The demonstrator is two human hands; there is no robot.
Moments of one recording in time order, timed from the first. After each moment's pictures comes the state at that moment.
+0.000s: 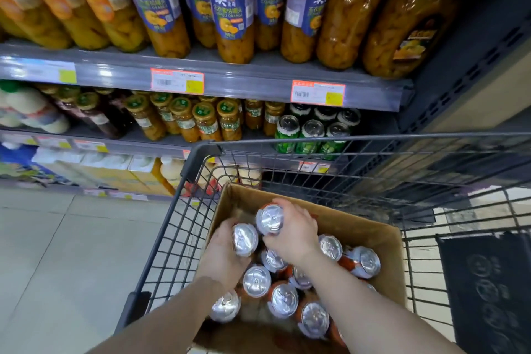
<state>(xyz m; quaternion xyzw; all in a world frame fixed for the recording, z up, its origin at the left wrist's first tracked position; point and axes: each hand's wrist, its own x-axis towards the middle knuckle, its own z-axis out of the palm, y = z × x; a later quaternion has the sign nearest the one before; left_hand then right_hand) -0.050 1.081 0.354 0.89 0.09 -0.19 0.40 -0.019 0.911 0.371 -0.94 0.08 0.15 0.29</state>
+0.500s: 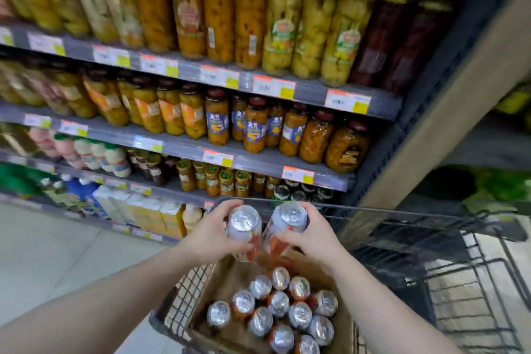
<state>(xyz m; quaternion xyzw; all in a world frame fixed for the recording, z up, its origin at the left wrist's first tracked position) -0.062 1.103 0.608 0.84 -0.03 -0.13 0.52 -0.062 0.866 0.628 -0.83 0.03 0.11 0.54</state>
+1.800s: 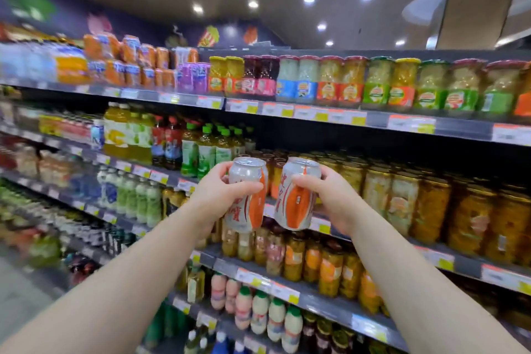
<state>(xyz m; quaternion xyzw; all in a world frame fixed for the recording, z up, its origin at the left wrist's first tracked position) -0.012 1.728 0.922 0.72 -0.01 0.17 0.67 0.064 1.516 0.932 -0.72 -0.23 0.02 0.65</state>
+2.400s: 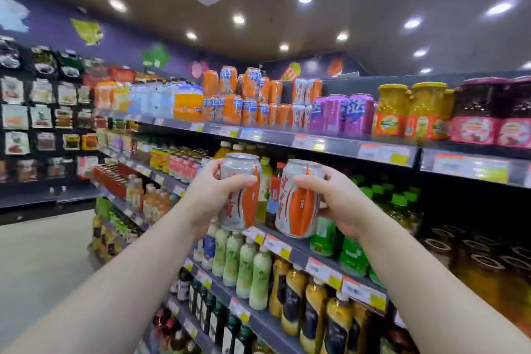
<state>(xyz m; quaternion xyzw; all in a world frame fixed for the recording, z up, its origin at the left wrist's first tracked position) 0.107 2.148 0.968 0.67 0.04 0.33 0.66 0.227 1.952 0.988 -0.70 -0.38 0.07 0.60</state>
